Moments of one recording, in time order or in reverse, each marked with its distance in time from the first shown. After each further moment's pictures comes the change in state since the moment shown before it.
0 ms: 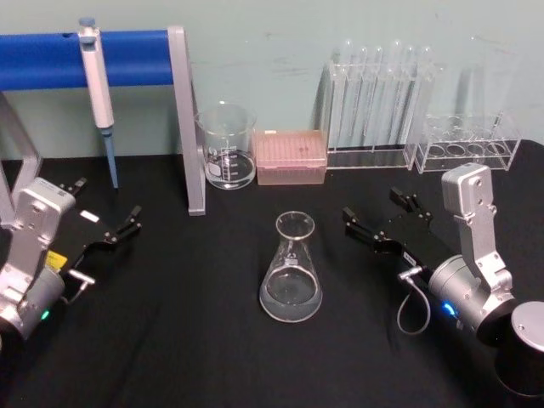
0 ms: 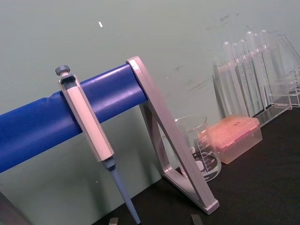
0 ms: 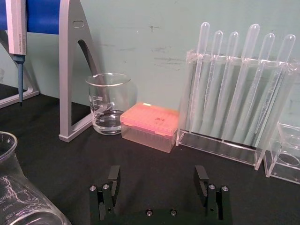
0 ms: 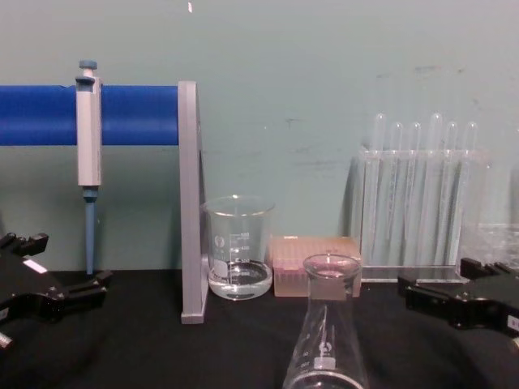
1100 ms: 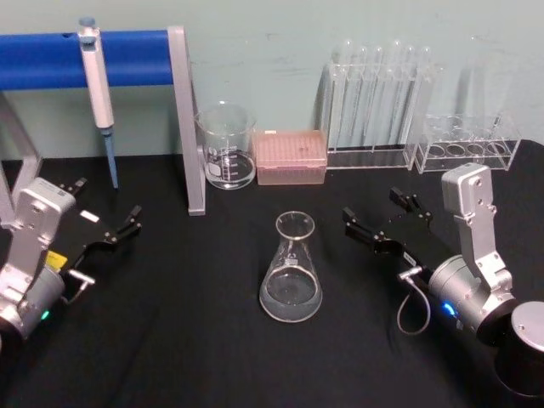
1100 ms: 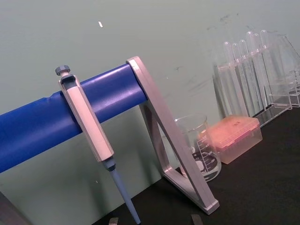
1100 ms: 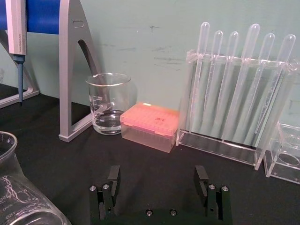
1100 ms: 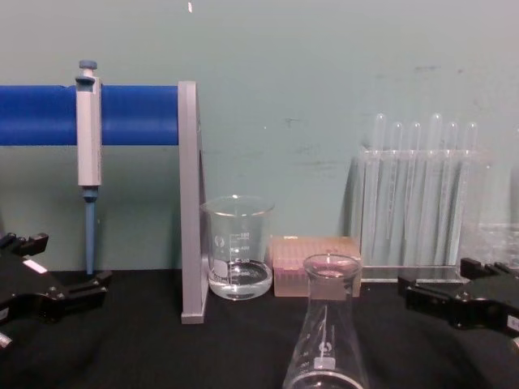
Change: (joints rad) left arm 0.000 0.000 0.000 0.000 0.000 0.000 0.000; right arm 0.000 0.000 0.000 0.000 0.000 0.000 0.000
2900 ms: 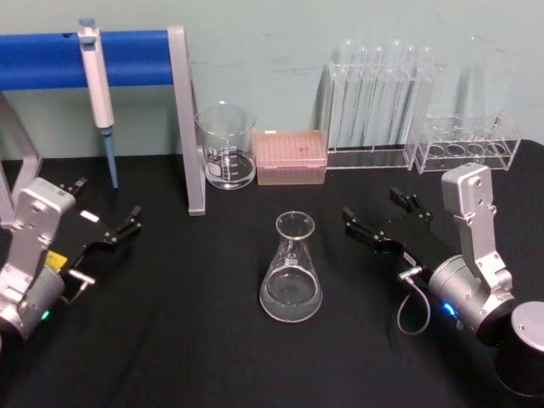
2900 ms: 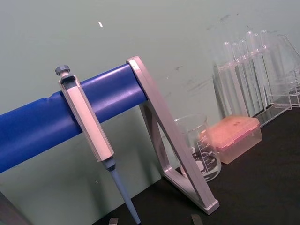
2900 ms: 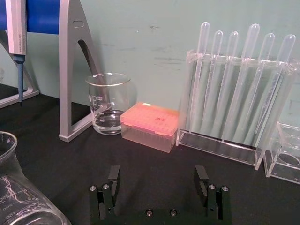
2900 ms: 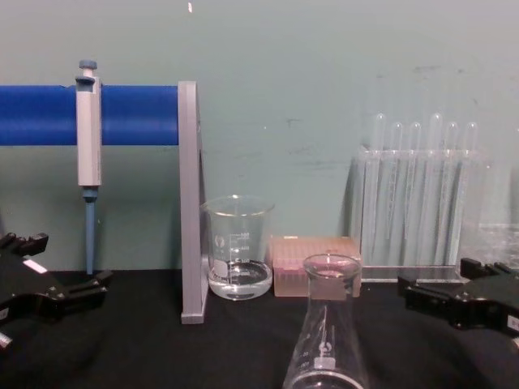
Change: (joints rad) left arm 0.000 0.000 0.000 0.000 0.000 0.000 0.000; right arm 0.000 0.000 0.000 0.000 0.000 0.000 0.000
